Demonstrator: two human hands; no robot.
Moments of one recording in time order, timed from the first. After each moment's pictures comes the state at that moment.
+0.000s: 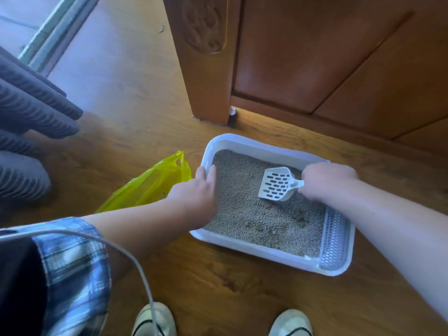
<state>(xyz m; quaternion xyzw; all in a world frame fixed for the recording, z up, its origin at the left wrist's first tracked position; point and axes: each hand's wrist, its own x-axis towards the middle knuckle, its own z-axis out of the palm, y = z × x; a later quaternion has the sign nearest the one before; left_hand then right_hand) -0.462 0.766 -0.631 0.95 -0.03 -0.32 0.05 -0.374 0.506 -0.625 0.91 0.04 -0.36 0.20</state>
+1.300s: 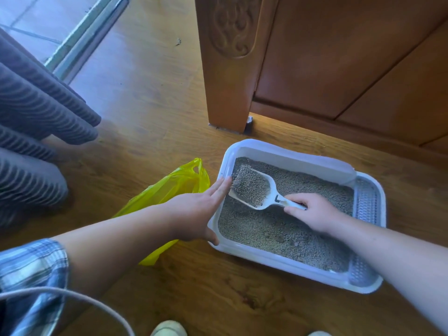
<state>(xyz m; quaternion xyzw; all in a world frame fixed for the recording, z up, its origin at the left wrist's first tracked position) -0.475 0.828 -0.647 0.91 -0.17 -0.36 0.12 -0.429 0.517 -0.693 0.89 0.04 -0.34 -0.29</state>
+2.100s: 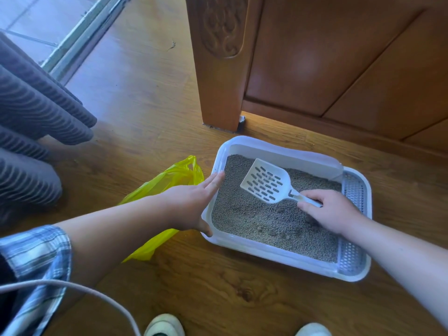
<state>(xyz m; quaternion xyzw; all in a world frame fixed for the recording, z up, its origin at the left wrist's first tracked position) -0.473 0.826 -0.636 0.92 -0.18 -0.35 0.09 -0.449 0.488 -0.644 0.92 -0.01 -0.30 -0.26</state>
